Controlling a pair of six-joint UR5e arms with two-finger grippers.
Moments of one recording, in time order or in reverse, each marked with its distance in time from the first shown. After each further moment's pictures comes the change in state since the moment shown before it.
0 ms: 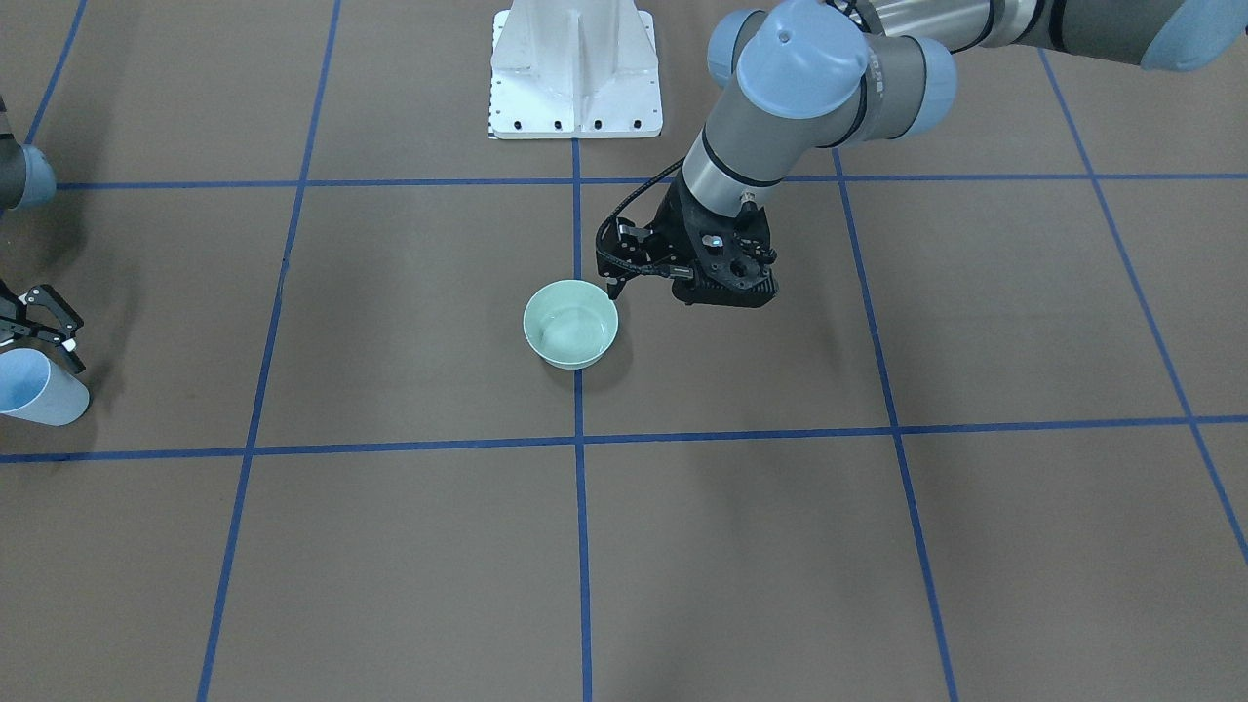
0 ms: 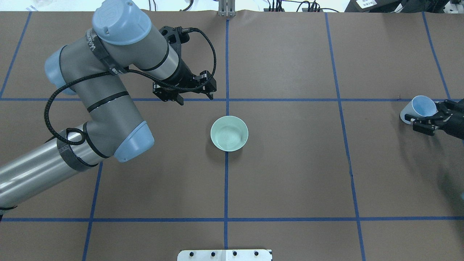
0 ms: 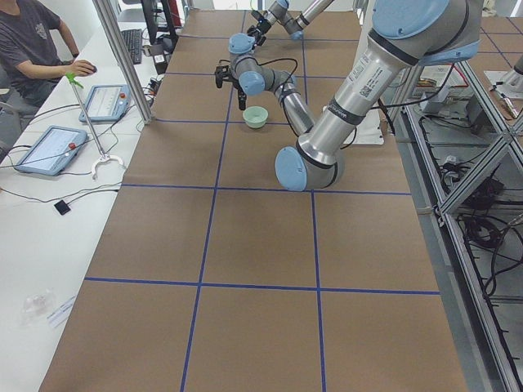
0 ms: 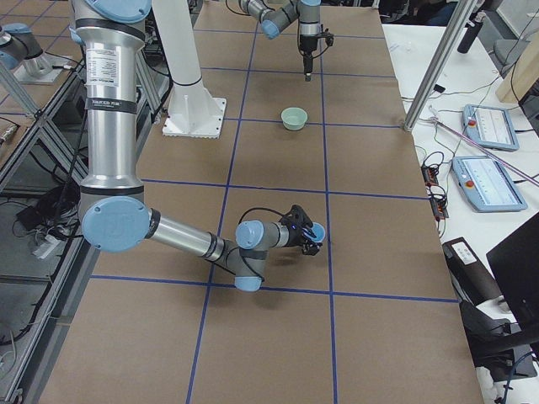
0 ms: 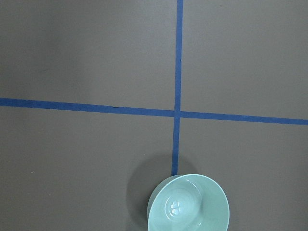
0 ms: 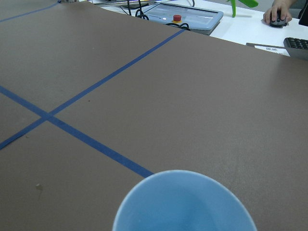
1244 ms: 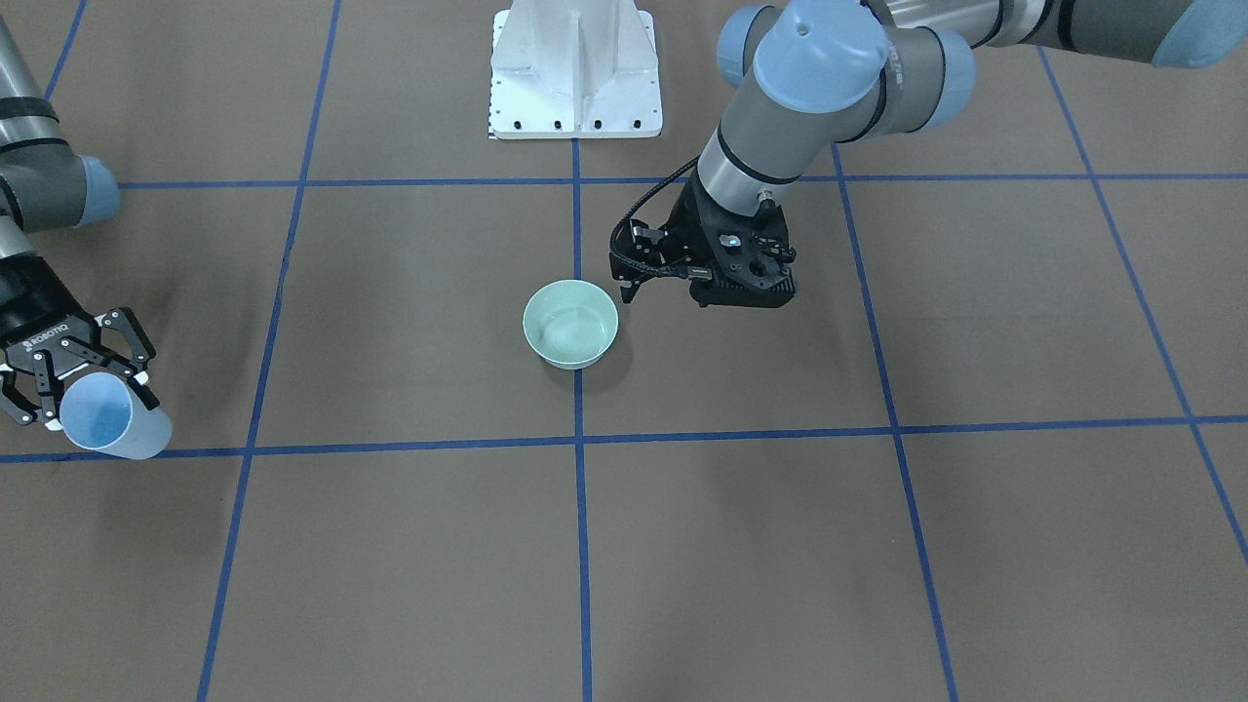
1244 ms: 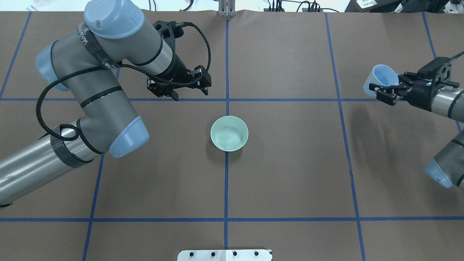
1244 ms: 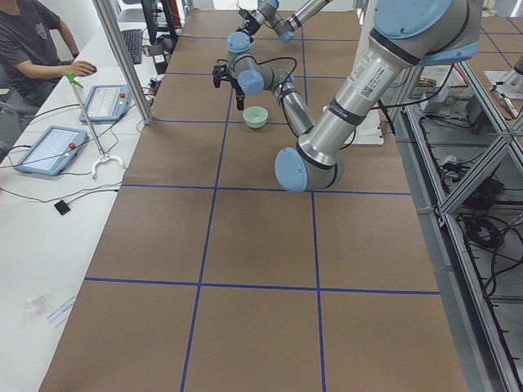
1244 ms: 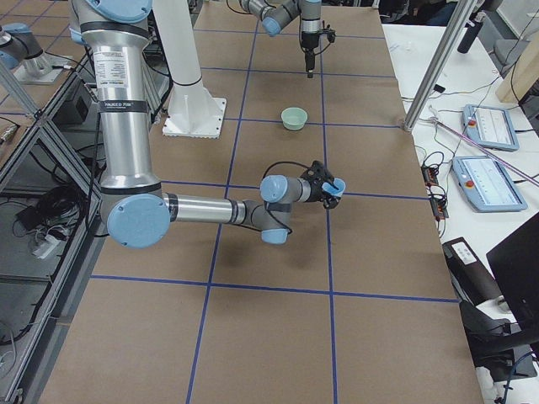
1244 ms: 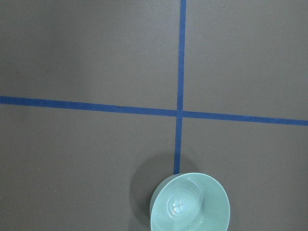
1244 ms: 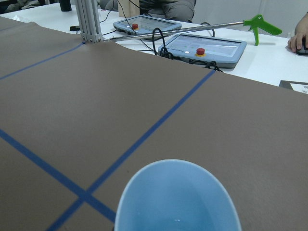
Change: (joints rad) left arm -0.029 0.015 -0.010 0.012 -0.003 0.008; right arm -0.017 0.128 0.300 -0.364 -0.002 0.049
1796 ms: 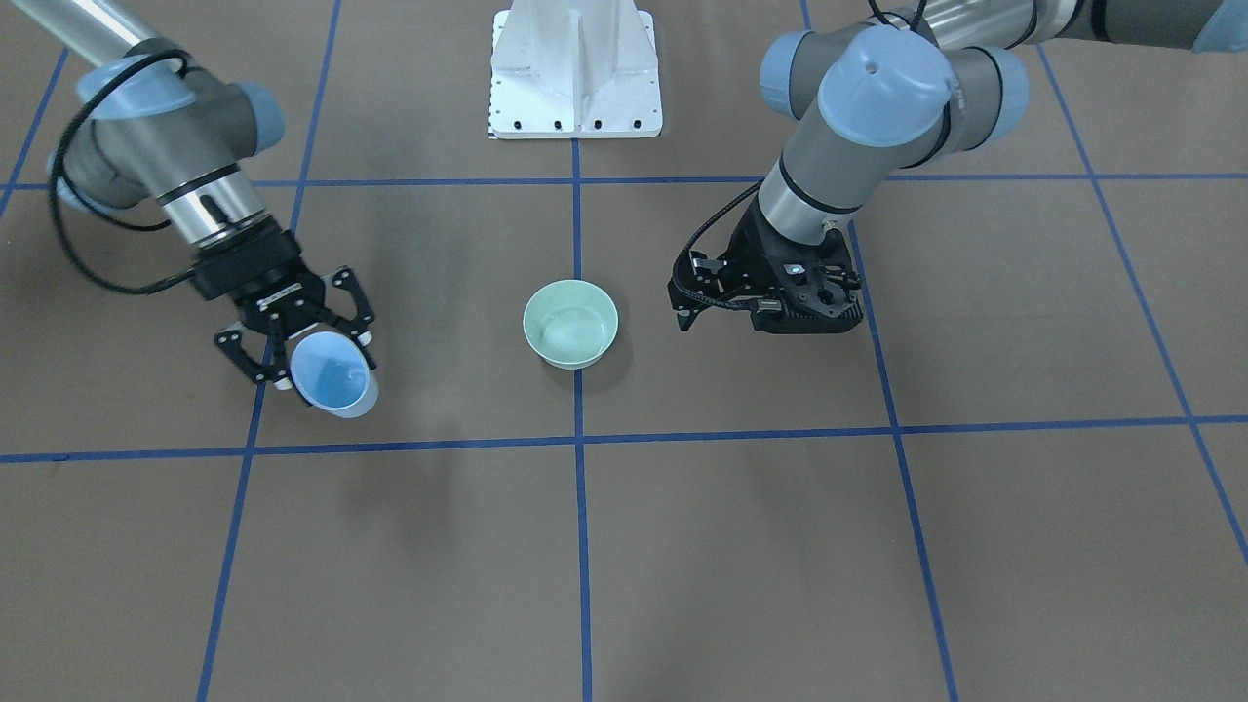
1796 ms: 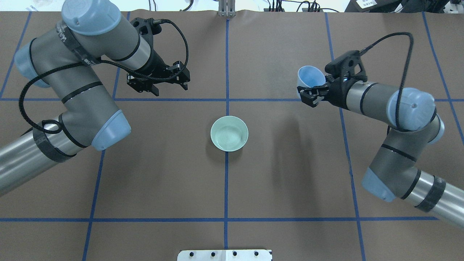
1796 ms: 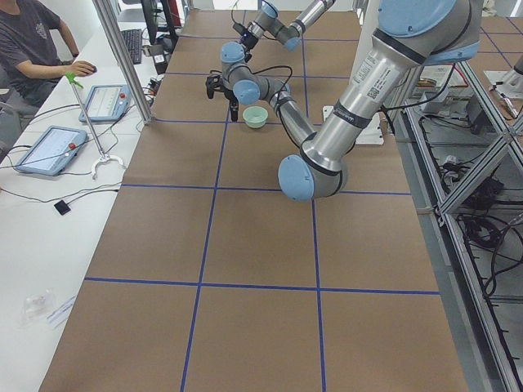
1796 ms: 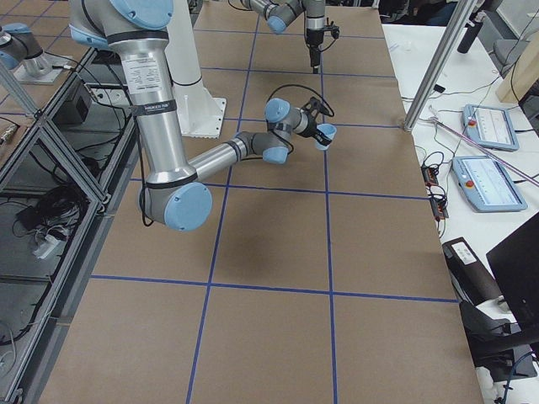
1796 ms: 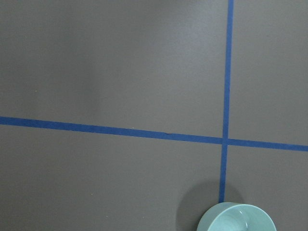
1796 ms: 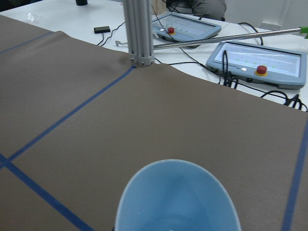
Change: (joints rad) left arm -0.050 0.075 0.004 -0.016 -0.003 0.030; right arm -0.279 0.175 0.372 -0.680 -0.201 0.002
